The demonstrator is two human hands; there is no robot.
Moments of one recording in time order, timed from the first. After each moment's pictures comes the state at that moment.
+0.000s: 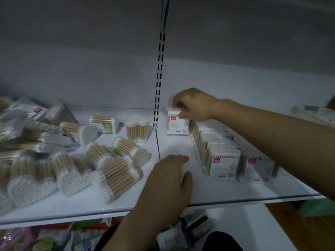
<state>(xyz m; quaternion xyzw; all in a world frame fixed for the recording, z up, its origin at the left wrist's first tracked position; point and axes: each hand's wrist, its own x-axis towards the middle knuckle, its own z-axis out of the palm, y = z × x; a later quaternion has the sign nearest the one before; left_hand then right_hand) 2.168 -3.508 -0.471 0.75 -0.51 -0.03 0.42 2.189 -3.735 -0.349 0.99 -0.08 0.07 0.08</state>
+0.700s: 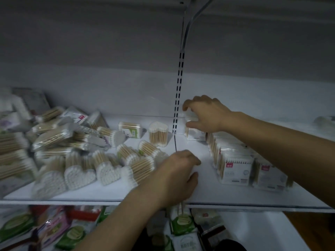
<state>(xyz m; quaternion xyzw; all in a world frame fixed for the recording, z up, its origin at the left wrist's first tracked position) 2.195 -3.494 -0.444 0.74 -0.62 0.05 0.24 2.176 -3.697 -0.343 0.98 -0.11 0.10 0.11</state>
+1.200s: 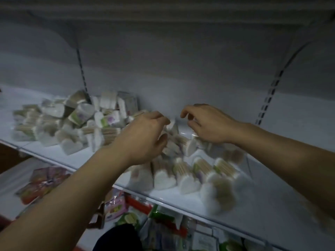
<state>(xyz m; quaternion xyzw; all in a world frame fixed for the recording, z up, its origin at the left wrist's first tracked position) 2.330 -3.311 -0.353 0.88 -0.42 0.19 0.14 2.303 -3.539 -0.327 0.99 0.09 0.13 -0.02</state>
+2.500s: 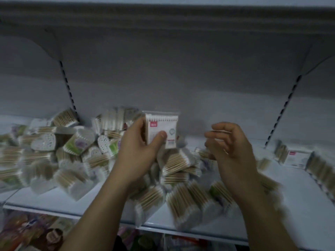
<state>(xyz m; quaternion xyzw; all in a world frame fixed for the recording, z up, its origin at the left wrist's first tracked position) 2.424 -3.253 -0.366 0.70 -0.32 0.04 0.64 2.295 -3.414 -0.369 0.74 -0.13 0.42 -0.51</state>
